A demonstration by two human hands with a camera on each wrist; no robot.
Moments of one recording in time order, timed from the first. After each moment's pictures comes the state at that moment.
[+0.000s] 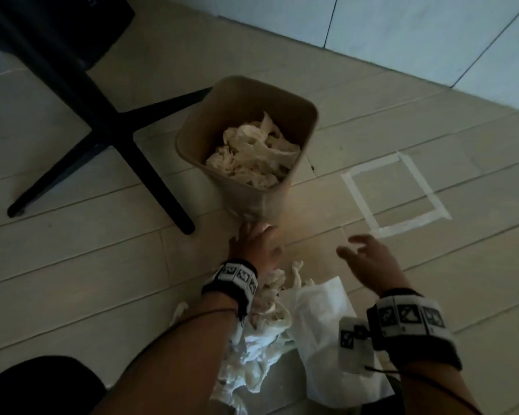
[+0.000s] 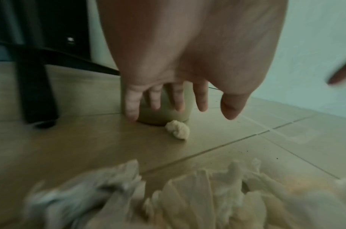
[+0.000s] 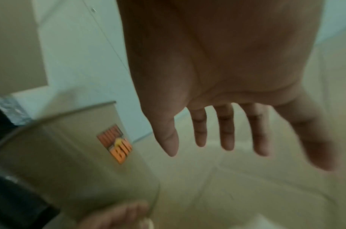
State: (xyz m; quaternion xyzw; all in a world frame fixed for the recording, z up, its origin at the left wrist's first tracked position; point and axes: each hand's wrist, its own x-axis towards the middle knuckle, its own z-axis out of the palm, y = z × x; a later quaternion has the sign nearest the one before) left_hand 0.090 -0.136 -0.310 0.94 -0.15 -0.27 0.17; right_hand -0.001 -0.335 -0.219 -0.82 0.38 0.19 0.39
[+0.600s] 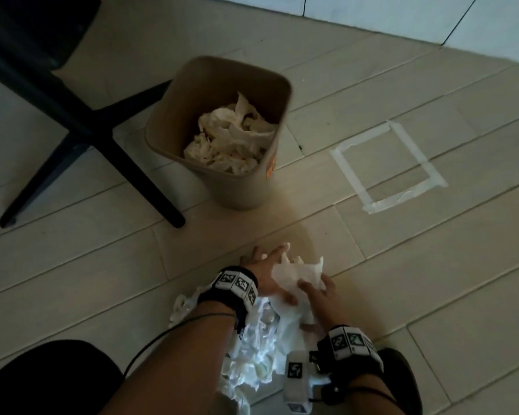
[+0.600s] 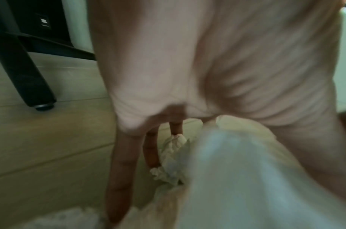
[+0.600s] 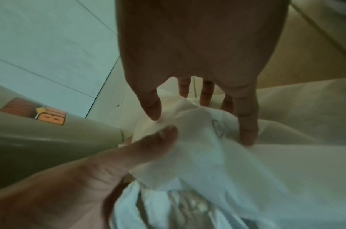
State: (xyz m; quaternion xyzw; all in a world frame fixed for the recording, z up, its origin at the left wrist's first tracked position) left_hand 0.046 -0.143 -0.293 0.82 -0.16 -0.54 0.09; right_hand -0.077 -0.260 -0.325 -0.50 0.56 0.20 0.63
